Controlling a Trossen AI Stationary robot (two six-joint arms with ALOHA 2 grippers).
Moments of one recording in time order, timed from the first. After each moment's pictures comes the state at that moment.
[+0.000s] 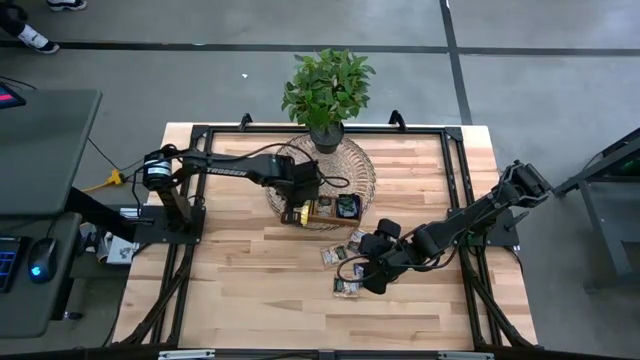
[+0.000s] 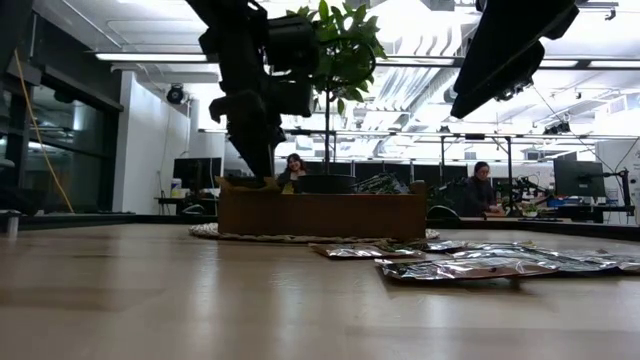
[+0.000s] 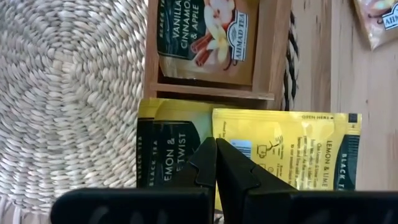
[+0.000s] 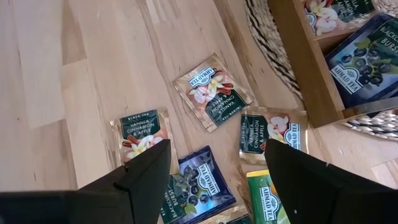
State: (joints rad) left arm 0.17 1.75 1.27 -0.75 0.04 0.23; right arm 0.49 1.56 1.12 -0.62 0.39 0.75
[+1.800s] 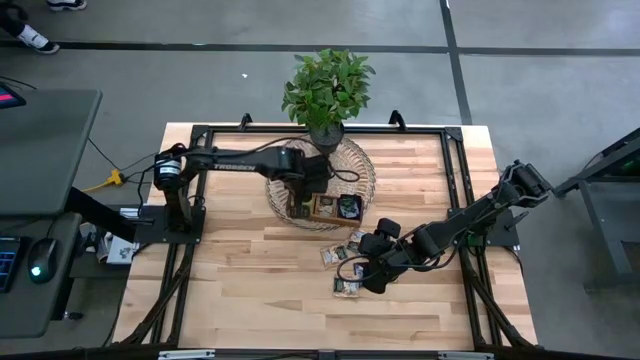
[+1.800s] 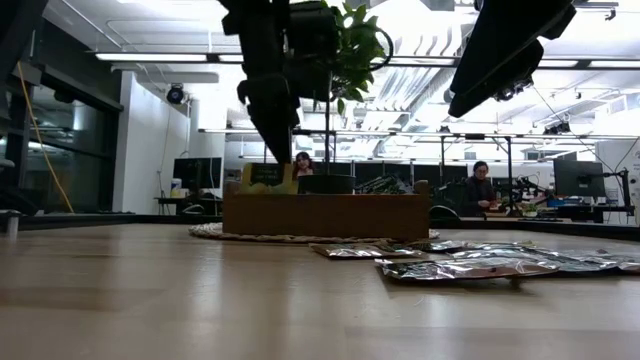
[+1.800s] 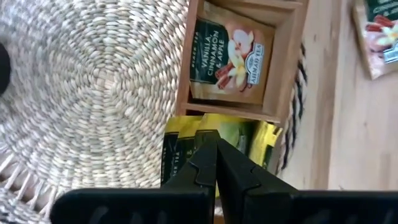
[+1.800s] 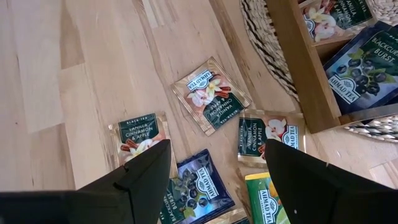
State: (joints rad) left arm 0.17 1.83 1.49 -0.92 -0.01 0.20; right arm 0.49 1.56 1.12 -0.62 0.41 0.76
